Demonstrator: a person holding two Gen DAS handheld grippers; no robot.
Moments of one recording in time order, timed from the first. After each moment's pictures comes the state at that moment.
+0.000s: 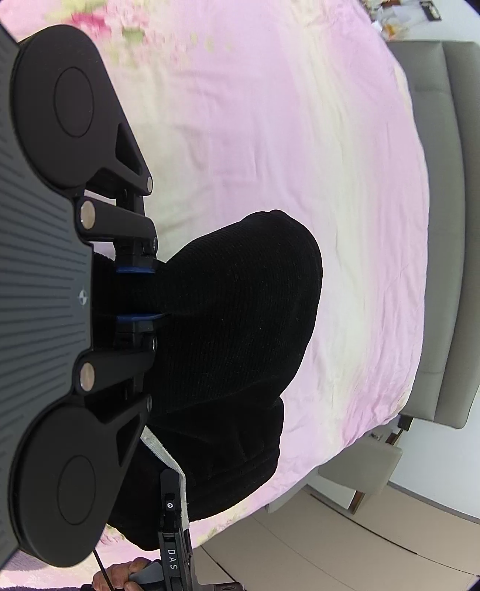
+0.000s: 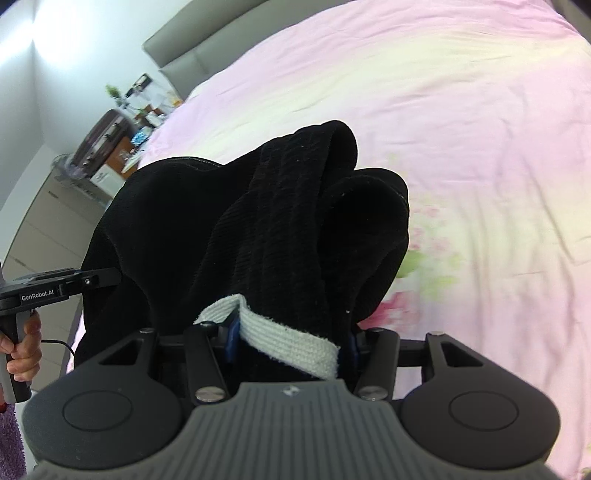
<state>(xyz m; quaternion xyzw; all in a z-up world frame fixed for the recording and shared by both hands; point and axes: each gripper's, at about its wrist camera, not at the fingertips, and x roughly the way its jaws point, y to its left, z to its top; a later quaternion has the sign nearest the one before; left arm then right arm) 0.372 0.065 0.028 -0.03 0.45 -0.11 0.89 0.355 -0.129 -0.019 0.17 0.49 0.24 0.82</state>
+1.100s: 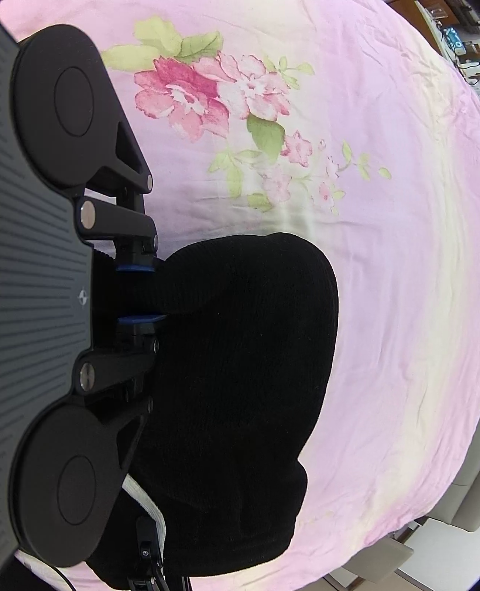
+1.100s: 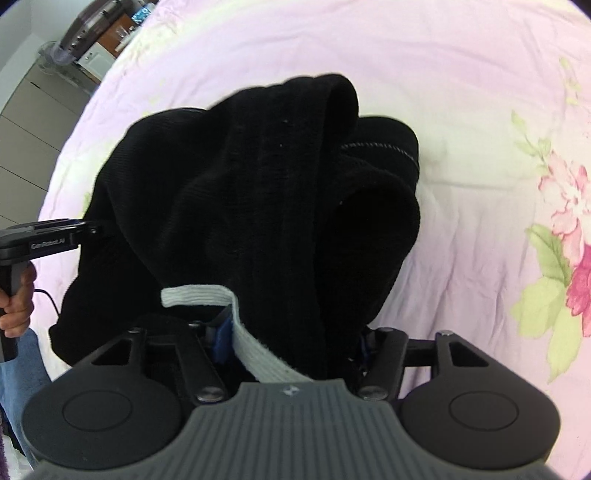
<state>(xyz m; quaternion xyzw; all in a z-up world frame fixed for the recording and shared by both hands) 0.346 0.257 -0.128 -0.06 0.52 -0.02 0.85 0.357 0.109 -0.149 0.05 0.61 0.25 0.75</state>
